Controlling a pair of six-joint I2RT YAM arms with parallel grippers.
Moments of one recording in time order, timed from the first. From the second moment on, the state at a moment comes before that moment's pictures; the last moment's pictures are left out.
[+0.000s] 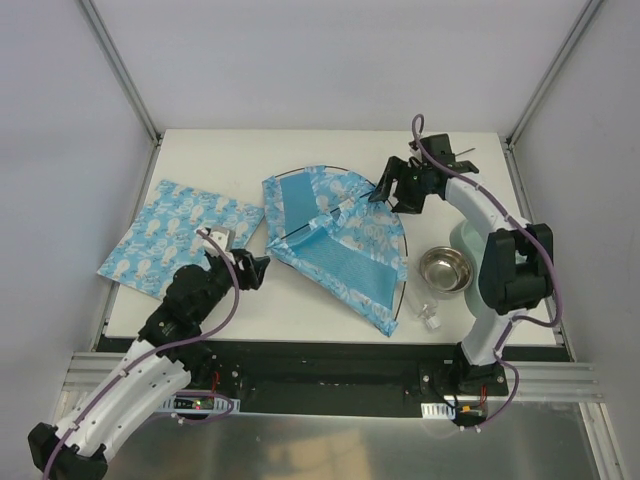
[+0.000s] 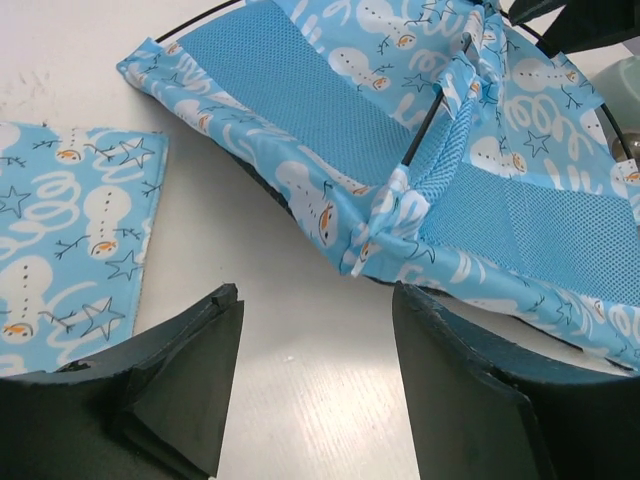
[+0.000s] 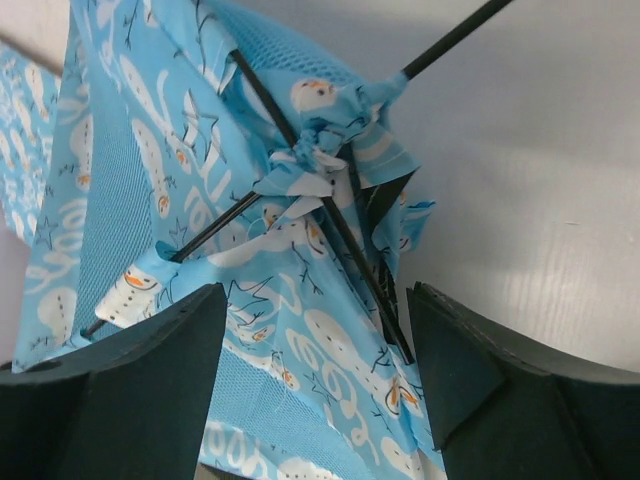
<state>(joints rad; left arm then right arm) -0.56 0.43 0.33 -0.08 -0.07 -0.24 0.24 1.78 1.44 -0.60 -0.36 0.53</state>
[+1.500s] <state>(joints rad) -0.56 0.51 0.73 -0.32 -0.20 -0.18 0.29 2.01 1.65 -0.69 -0.61 0.31</state>
